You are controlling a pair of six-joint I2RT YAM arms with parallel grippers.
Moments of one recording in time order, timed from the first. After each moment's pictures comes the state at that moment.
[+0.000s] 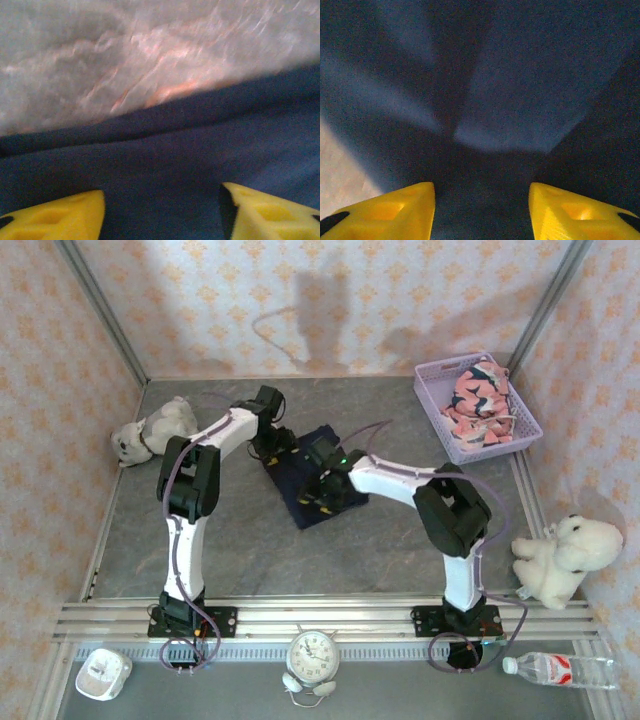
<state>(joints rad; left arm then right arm) -0.24 2.19 1.74 -0.80 0.21 -0.73 0.80 1.93 1.35 -0.59 -0.20 1.08</state>
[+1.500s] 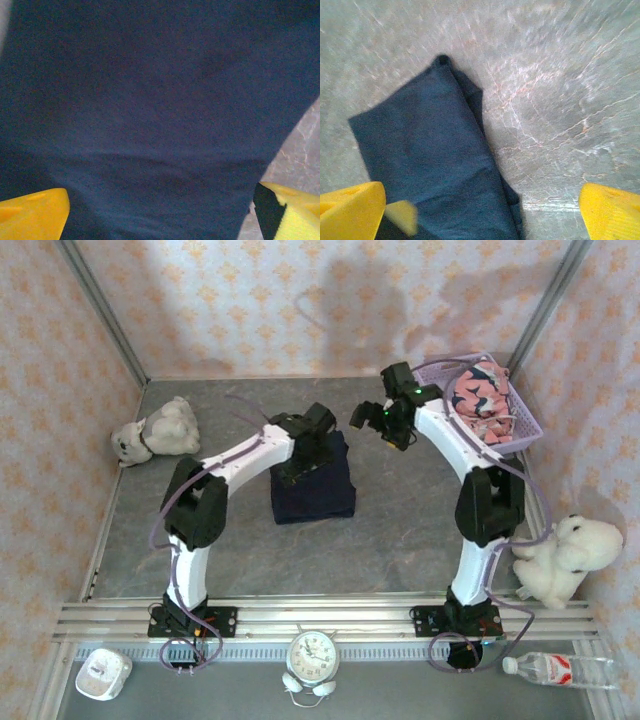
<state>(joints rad) -0.60 2.03 1.69 -0.96 -0.11 -1.21 0.32 1.87 1.72 -0.92 -0.18 0.67</state>
